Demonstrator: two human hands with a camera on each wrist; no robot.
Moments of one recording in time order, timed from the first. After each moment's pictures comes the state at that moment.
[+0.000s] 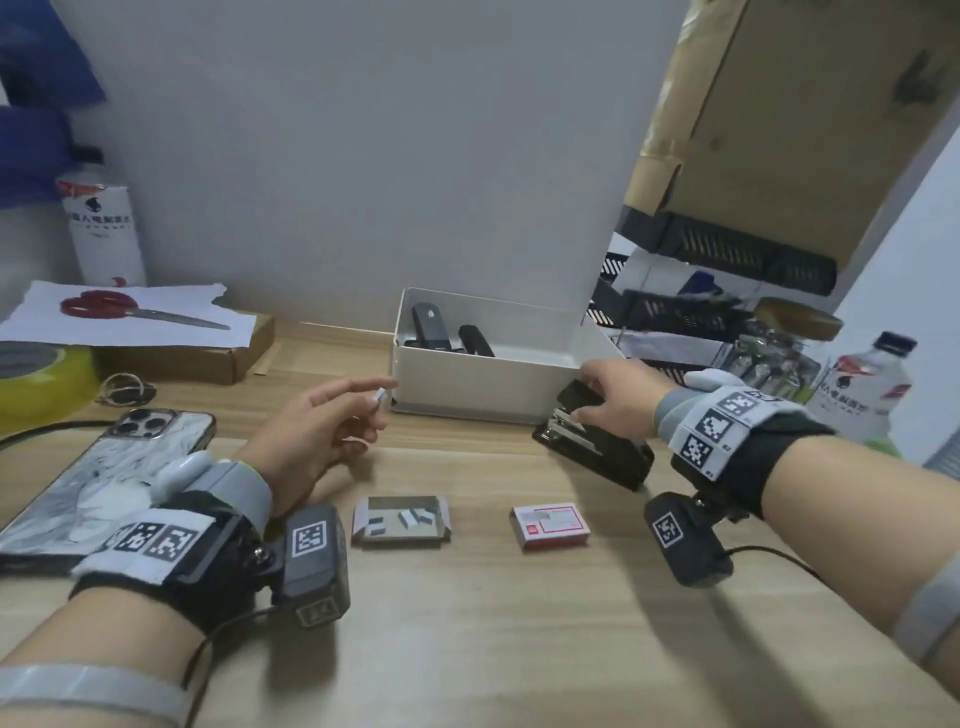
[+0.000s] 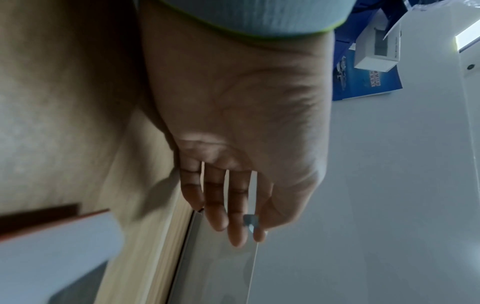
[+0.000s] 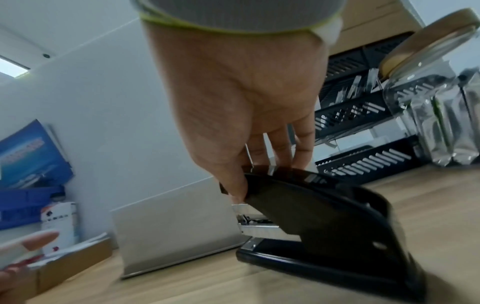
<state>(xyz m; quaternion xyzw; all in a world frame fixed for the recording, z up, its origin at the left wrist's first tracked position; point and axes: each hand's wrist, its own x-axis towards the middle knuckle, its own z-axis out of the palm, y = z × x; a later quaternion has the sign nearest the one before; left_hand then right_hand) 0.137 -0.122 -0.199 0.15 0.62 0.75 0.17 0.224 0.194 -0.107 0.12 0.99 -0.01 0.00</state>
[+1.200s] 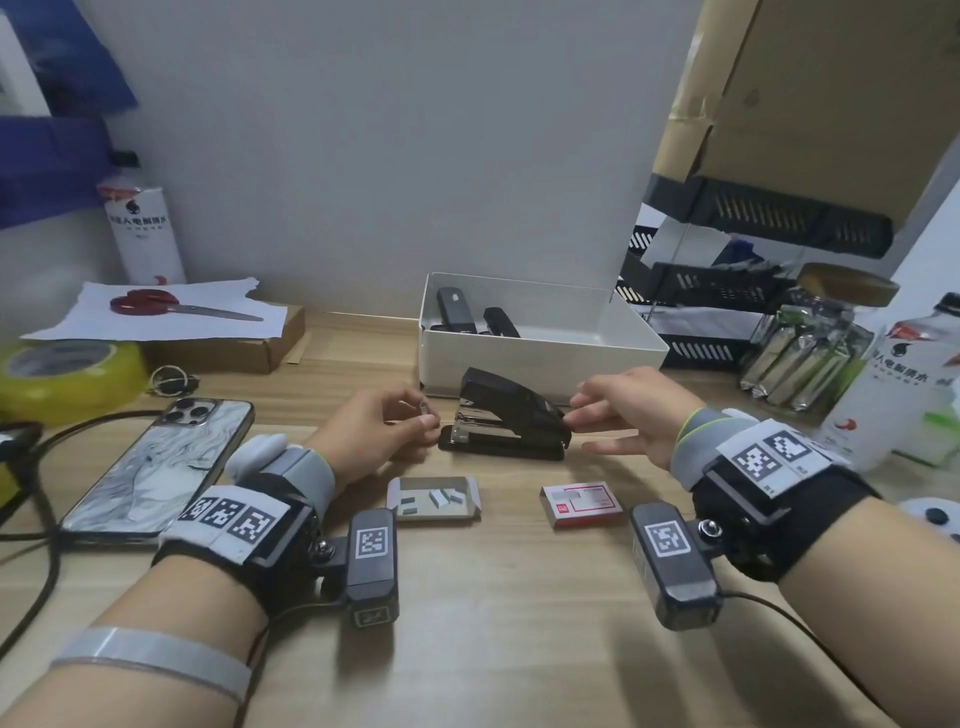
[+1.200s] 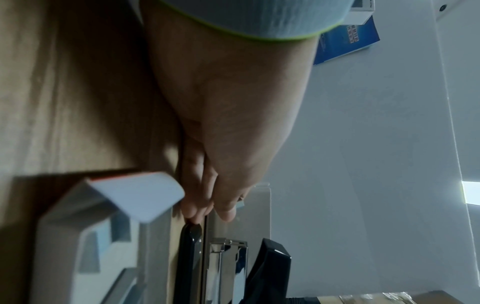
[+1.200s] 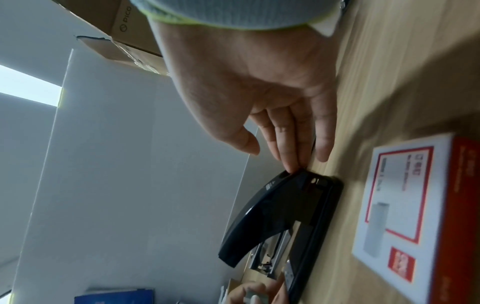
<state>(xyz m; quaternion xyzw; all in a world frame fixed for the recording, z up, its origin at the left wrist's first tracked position) 0.144 -0.109 -0.206 0.20 0.76 0.60 0.15 0.245 0.151 -0.134 0.27 0.77 -0.57 -0.03</state>
